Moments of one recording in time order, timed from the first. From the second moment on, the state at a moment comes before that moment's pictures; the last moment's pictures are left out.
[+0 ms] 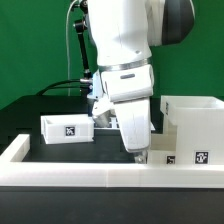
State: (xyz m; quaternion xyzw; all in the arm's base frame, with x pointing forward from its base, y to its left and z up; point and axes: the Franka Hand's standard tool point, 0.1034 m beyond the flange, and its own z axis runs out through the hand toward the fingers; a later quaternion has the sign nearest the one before) arm 0.588 0.003 0.021 -0.72 -0.68 -0.05 0.08
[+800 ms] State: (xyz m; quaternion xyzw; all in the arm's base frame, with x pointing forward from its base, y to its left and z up) arm 0.590 0.026 0.025 -0.69 -0.72 -0.05 0.09
